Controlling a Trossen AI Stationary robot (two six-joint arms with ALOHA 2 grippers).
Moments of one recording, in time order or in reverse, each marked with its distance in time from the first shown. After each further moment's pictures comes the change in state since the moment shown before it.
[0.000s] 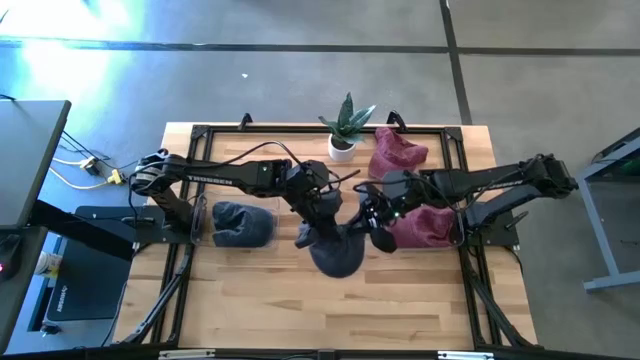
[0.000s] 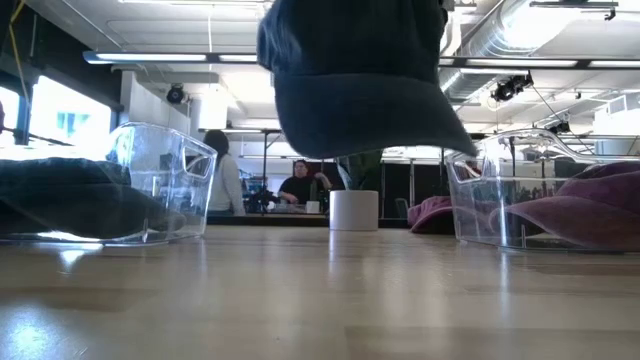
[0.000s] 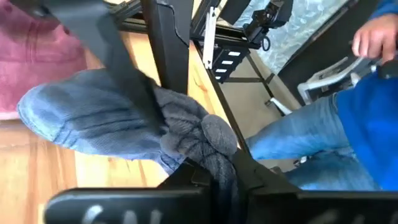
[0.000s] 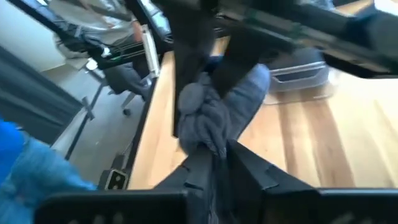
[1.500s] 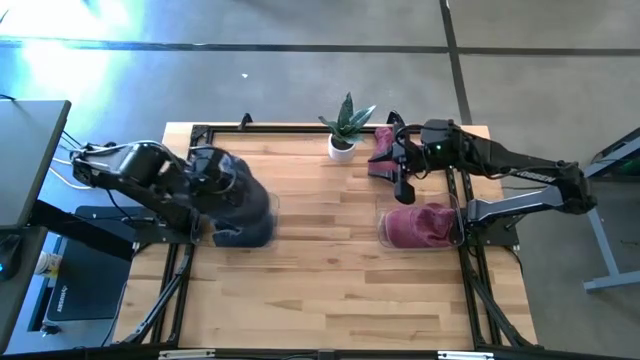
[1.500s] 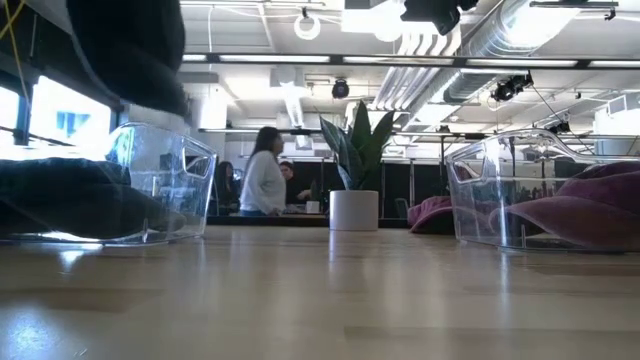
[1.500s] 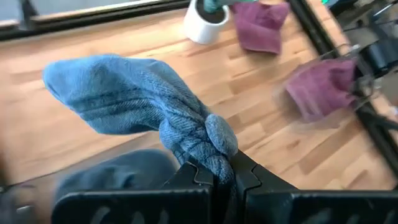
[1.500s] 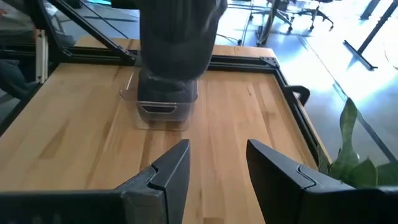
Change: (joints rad) left arm -0.321 -0.489 0.146 -1.142 -1.184 -1.238; right arm -0.335 -0.235 0.000 -0.146 0.054 -0.493
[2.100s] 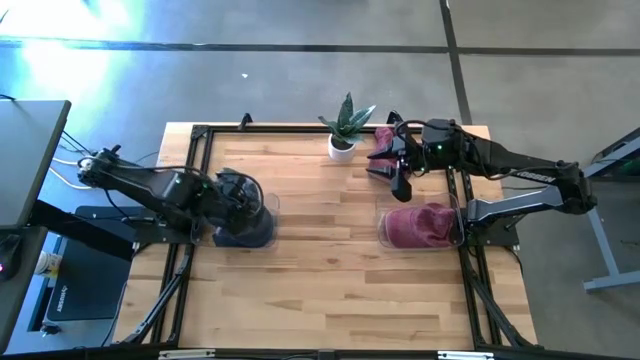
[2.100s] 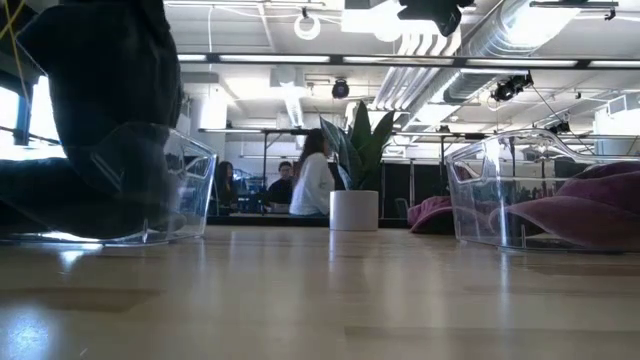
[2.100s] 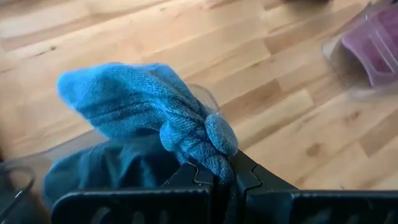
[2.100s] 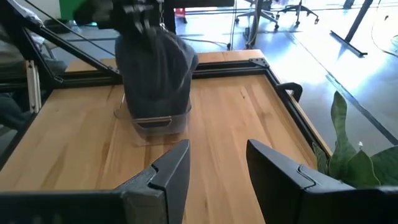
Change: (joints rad) left arm 0.000 0.003 -0.354 0.220 0.062 0.000; right arm 0.001 0.000 0.000 0.039 0.048 0.128
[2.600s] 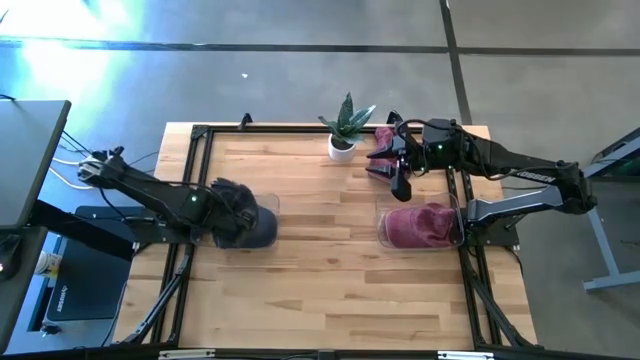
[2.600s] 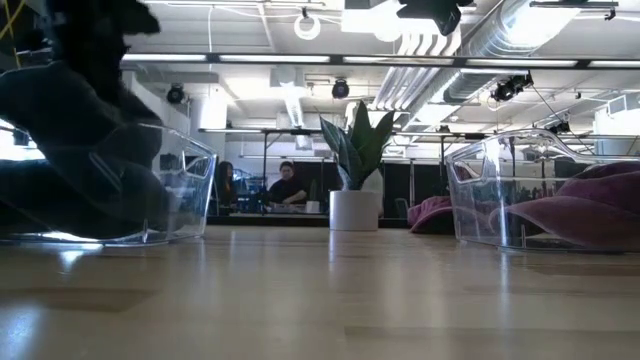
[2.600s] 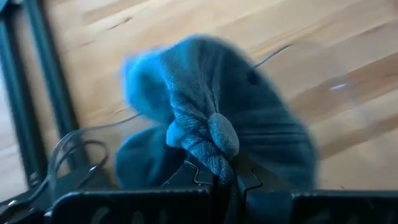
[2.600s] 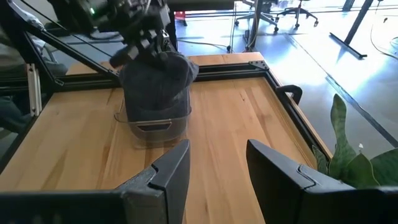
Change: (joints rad) left arm -0.035 -0.012 -0.257 -0.093 0.003 -0.156; right arm 0.000 0.000 0.000 0.011 0.000 0.003
